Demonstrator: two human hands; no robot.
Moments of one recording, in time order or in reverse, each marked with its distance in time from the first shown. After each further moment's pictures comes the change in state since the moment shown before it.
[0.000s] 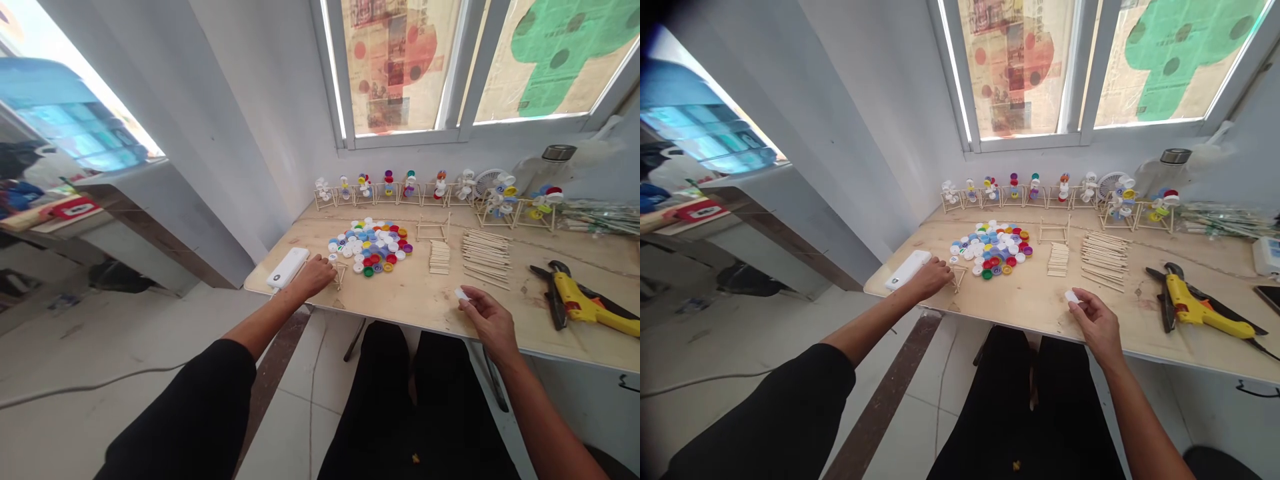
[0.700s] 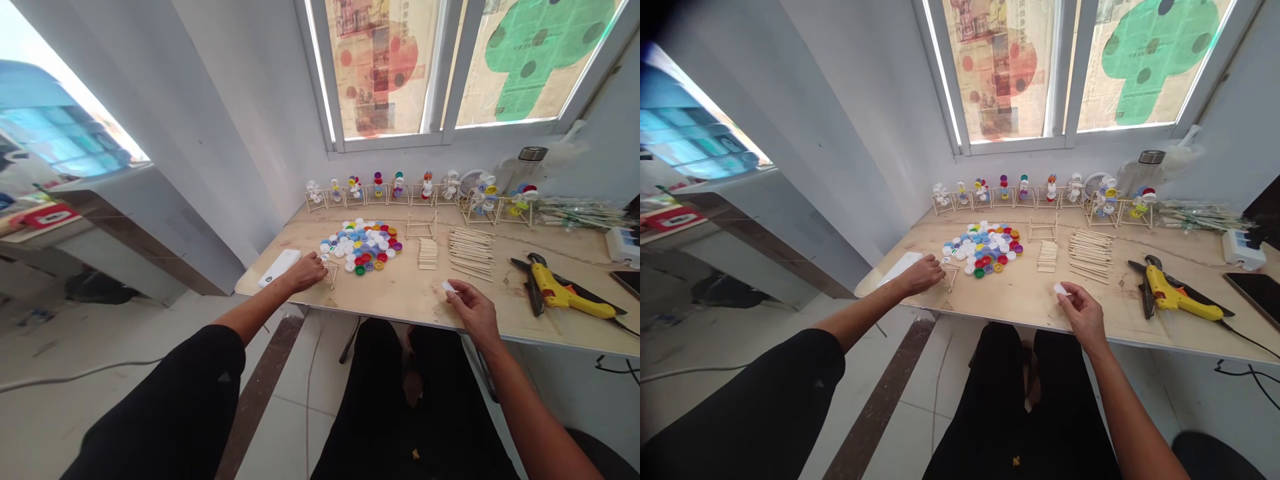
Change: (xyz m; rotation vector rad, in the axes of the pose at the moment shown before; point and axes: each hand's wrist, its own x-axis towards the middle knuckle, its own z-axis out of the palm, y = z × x) left_hand -0.001 -0.011 -0.002 0.034 0.111 0.177; right_hand 0.001 0.005 0.000 0.008 0.004 -0.041
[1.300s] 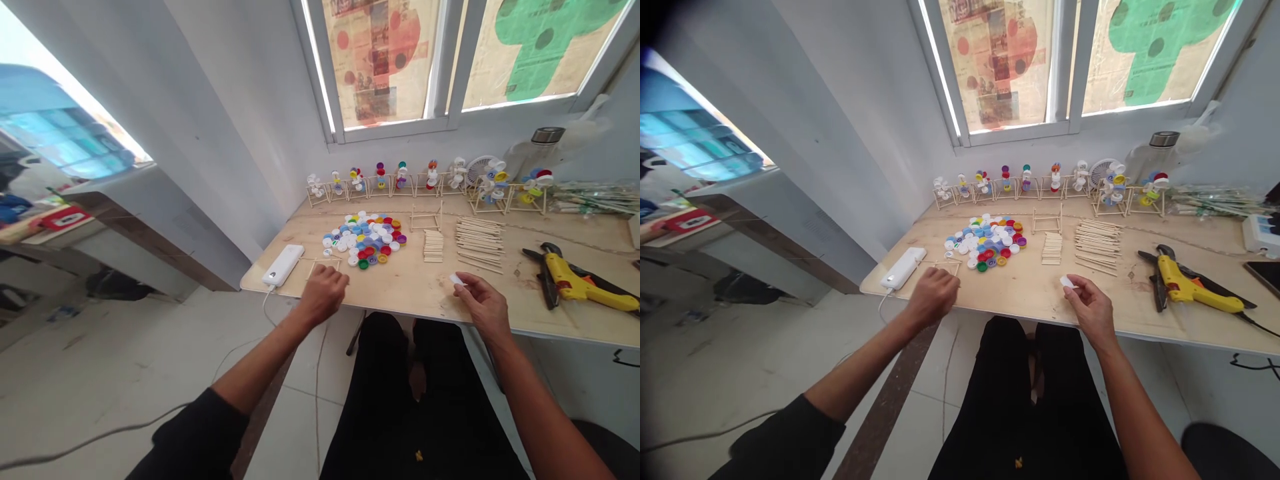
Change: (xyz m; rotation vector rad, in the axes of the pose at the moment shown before) left_hand -0.004 0.077 -0.037 -0.104 0.163 -0.278; right_hand -0.004 -0.008 0.002 0.008 0.035 0.001
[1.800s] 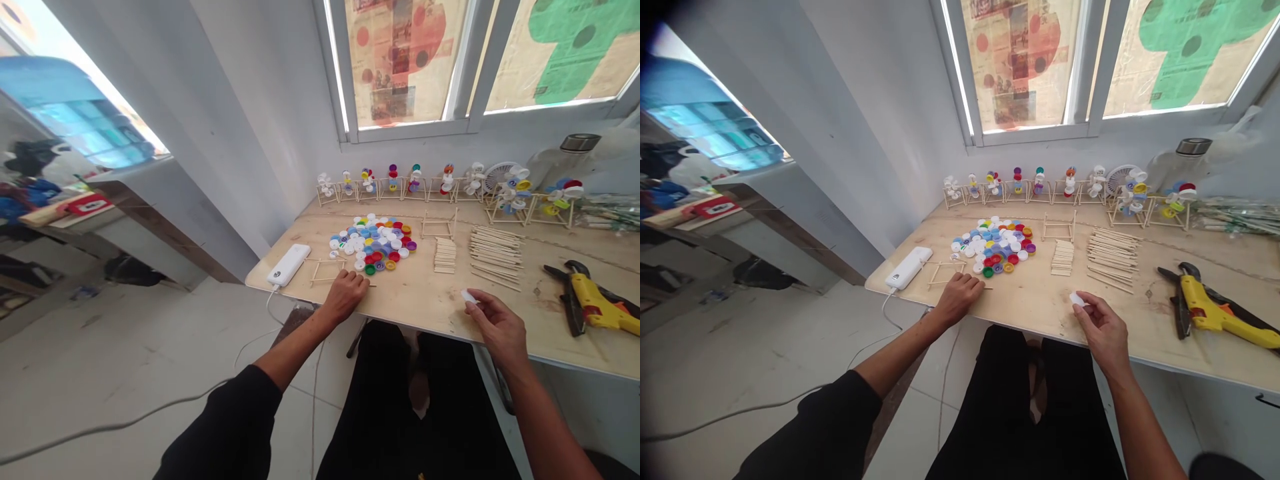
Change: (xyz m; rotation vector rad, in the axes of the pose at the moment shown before) left_hand 0.028 0.023 0.034 -0.029 -0.100 -0.035; right_hand -0.002 -0.003 0.000 -0.099 -0.001 0.041
